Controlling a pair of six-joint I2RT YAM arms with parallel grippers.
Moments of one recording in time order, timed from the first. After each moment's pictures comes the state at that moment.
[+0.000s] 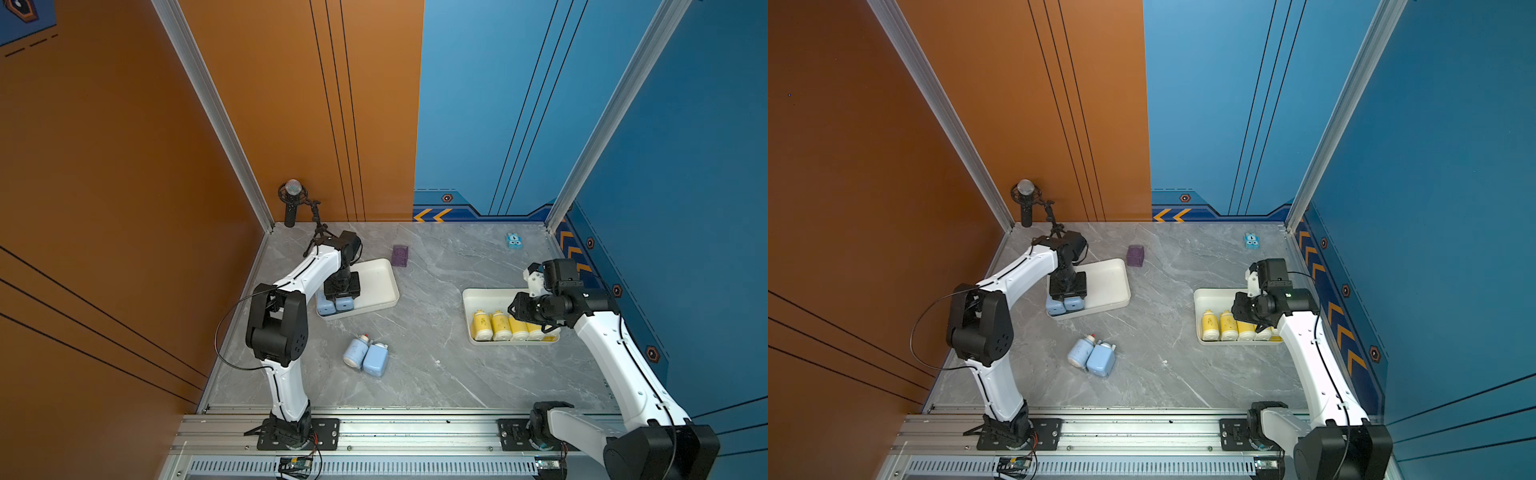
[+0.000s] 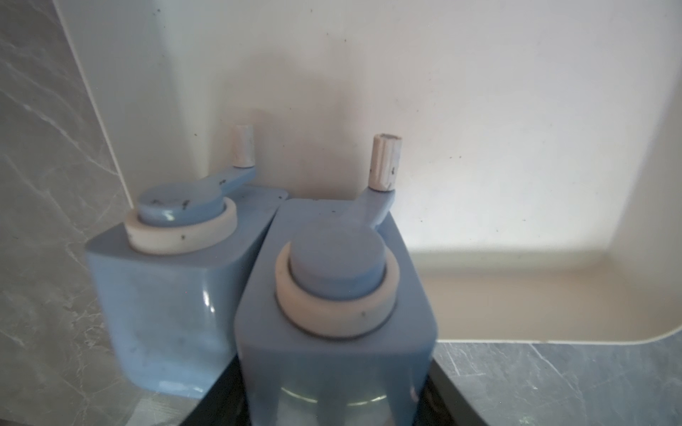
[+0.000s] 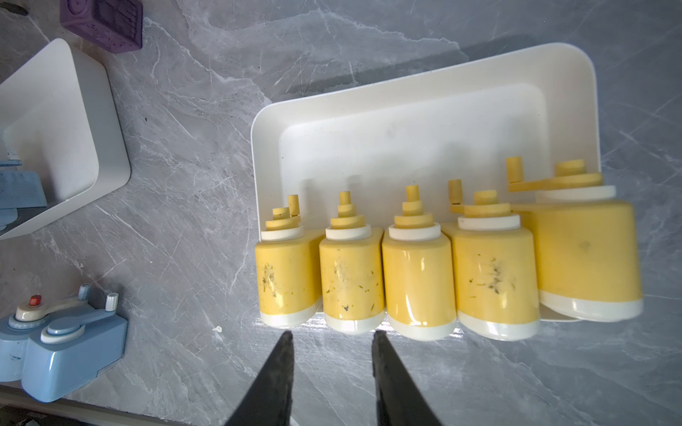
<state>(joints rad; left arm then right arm) -0.25 1.89 1.53 -1.15 -0.08 -0.47 0.03 1.13 1.04 -1.01 -0.19 0.21</state>
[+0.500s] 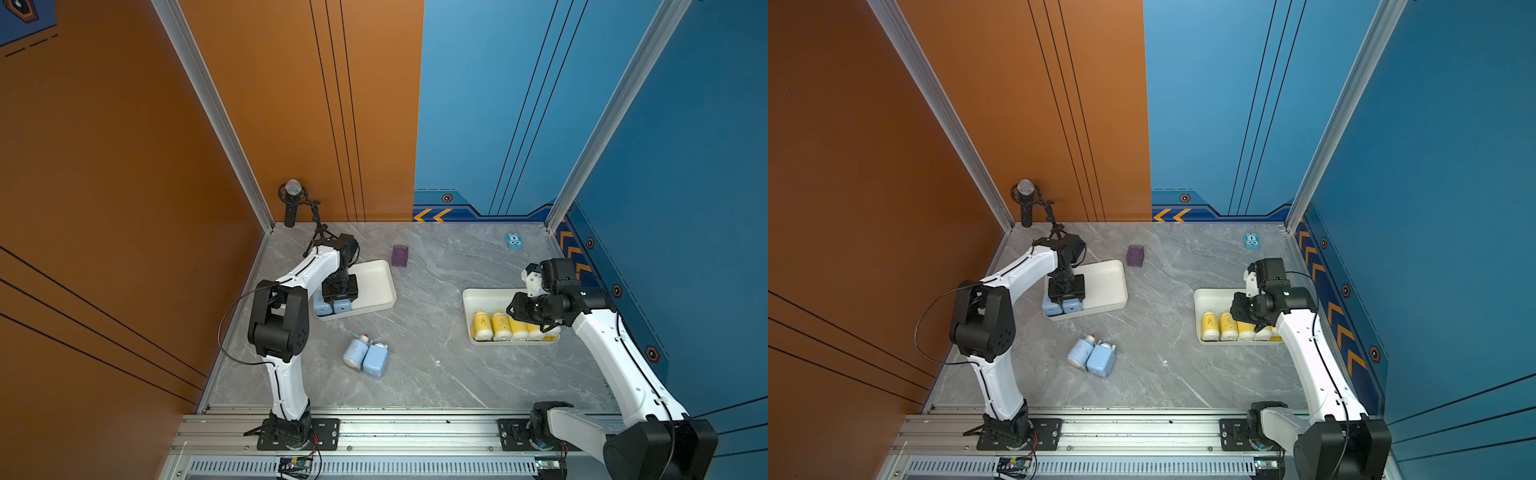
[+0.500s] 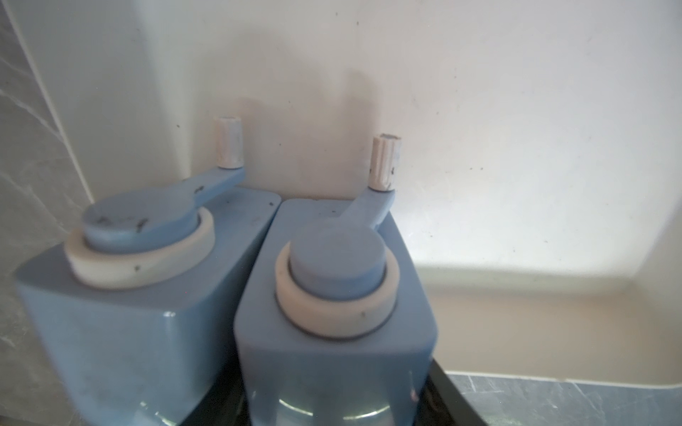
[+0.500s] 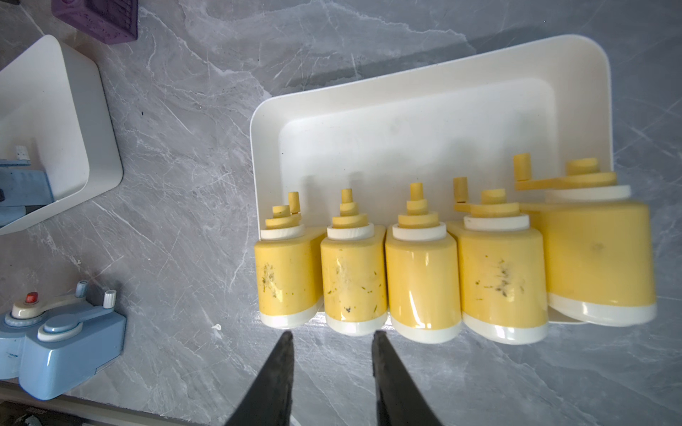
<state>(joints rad) -0.23 1.93 1.53 -1.15 -0.07 -0.47 0.04 1.16 1.04 -1.01 -0.19 0.21</state>
